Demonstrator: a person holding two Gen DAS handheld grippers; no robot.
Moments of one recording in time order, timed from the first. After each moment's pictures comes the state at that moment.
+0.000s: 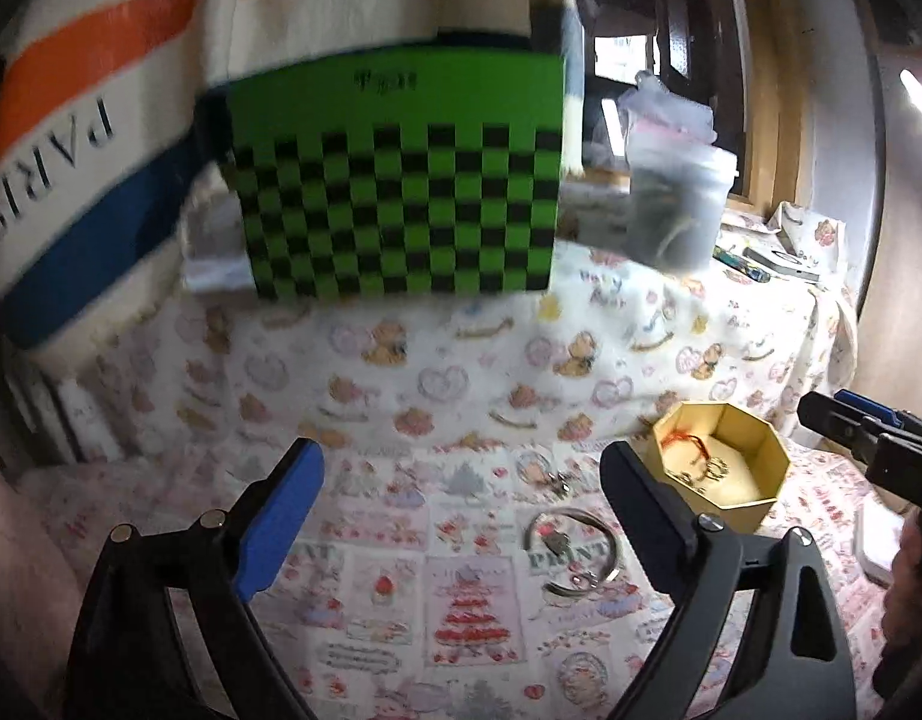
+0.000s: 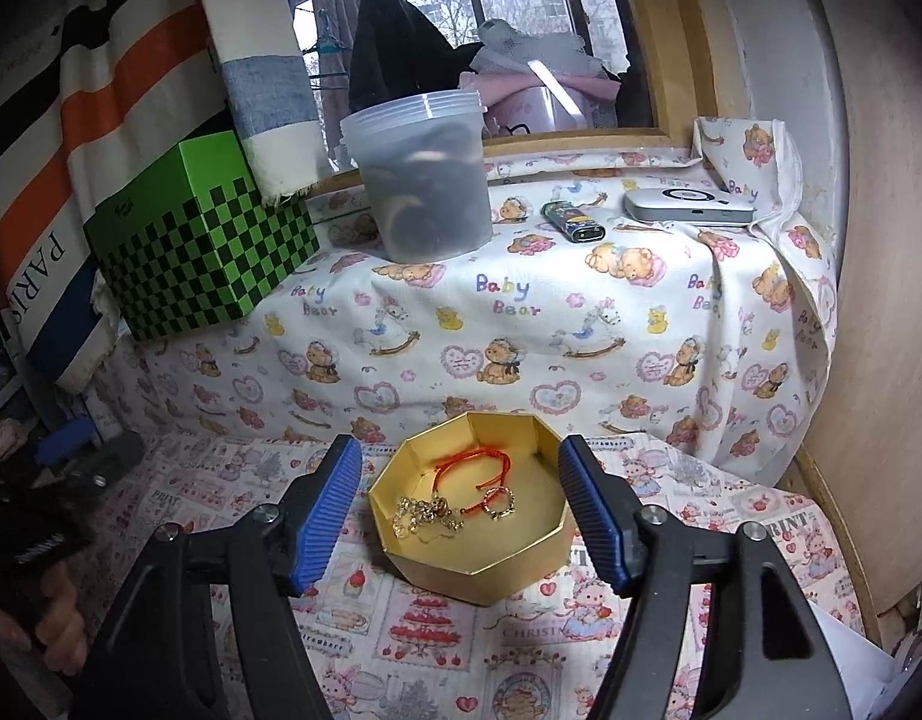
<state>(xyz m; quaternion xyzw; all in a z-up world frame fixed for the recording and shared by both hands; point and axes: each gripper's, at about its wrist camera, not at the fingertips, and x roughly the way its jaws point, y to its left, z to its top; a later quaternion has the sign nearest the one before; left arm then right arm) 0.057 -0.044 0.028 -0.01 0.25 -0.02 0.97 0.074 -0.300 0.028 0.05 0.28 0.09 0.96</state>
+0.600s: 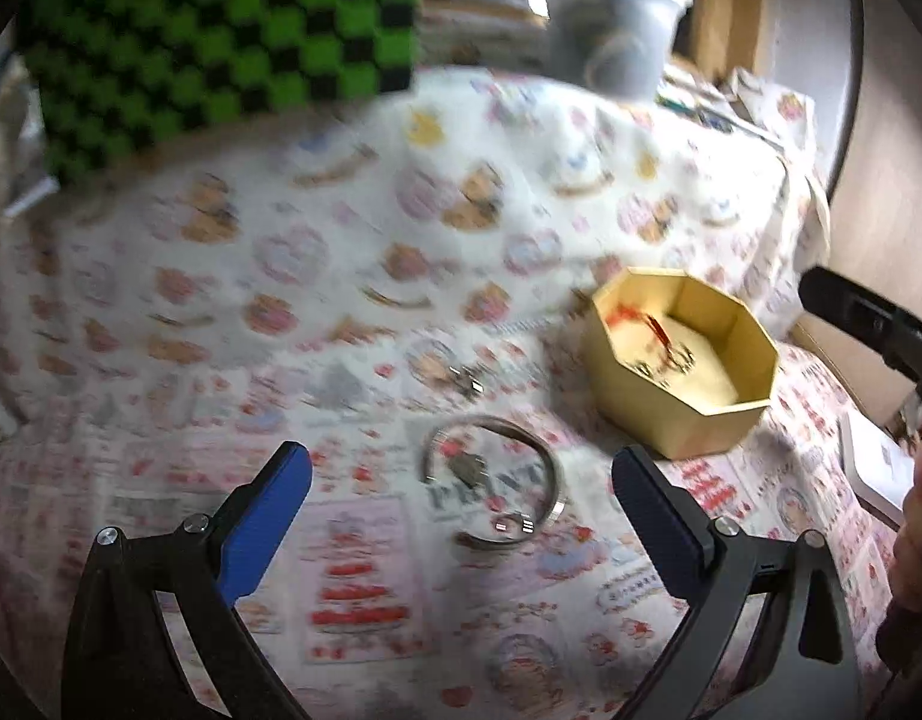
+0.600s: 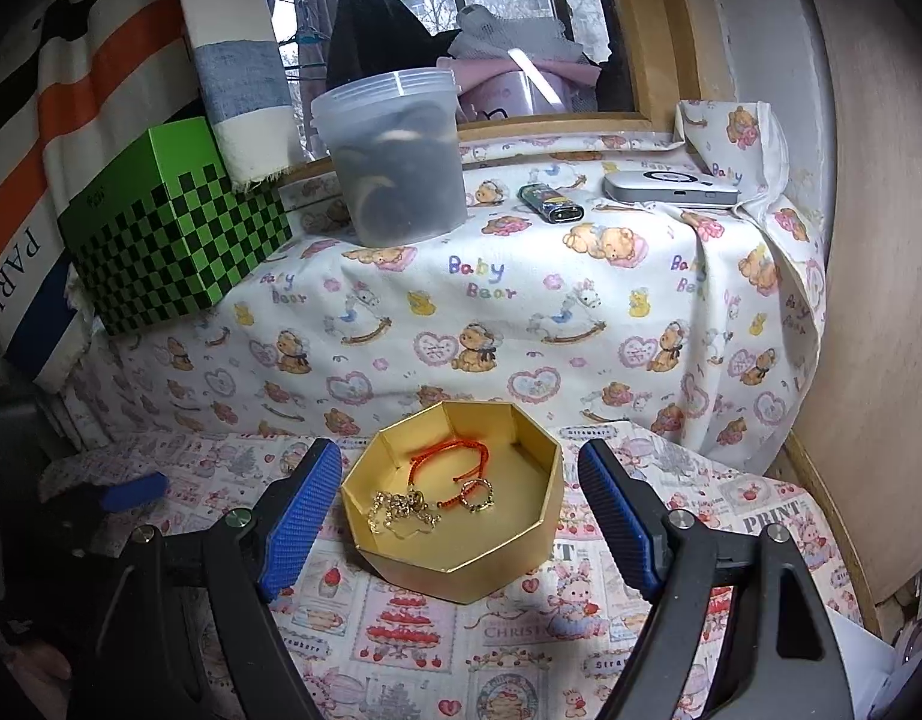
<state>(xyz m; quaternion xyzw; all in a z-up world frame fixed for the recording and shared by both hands) 0.106 -0.089 -0.033 0.02 0.38 -0.12 0.92 0.082 -0.302 0.018 0.05 0.29 0.07 0.95</state>
